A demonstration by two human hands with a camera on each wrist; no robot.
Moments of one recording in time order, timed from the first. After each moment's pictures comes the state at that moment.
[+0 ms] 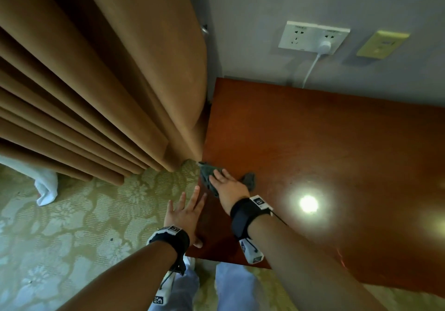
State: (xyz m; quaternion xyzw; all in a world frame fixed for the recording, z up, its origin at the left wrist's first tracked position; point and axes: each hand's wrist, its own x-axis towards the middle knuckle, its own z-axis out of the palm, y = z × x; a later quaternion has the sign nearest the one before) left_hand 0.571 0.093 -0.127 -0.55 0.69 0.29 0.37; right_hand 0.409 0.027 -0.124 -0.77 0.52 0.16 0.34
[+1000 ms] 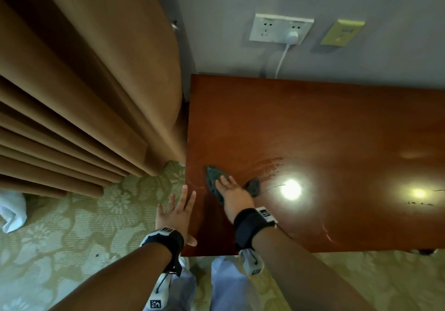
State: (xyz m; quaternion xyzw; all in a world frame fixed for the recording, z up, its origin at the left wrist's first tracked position) left_hand 0.574 0.094 -0.129 -0.55 0.70 0.29 0.36; right_hand 0.384 0.074 -0.135 -0.69 0.62 0.14 0.34
